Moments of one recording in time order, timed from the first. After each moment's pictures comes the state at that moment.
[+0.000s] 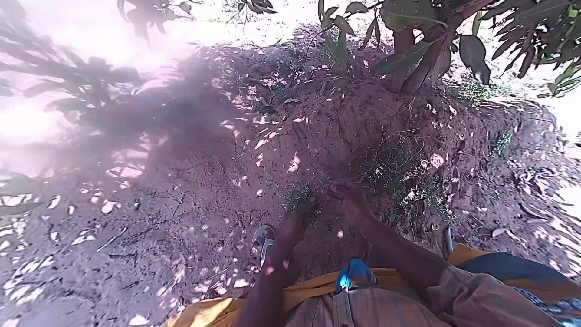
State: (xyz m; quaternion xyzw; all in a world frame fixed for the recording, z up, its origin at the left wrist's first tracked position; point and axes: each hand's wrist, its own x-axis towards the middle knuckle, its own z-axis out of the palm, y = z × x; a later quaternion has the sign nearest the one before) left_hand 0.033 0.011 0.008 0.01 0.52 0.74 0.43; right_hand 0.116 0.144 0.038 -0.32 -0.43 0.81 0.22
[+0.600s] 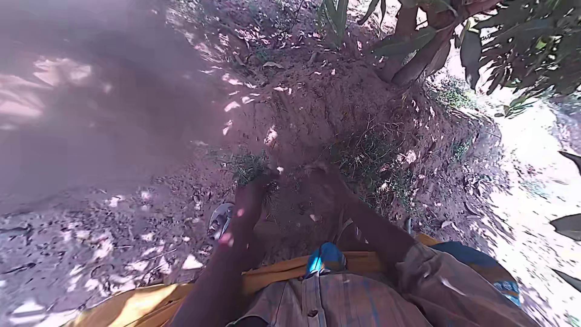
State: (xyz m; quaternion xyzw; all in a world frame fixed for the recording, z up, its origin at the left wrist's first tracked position) left_hand 0.019 0.000 0.000 0.01 0.68 0.69 0.26; right_hand 0.114 0.175 0.021 -0.29 -0.79 0.54 0.02
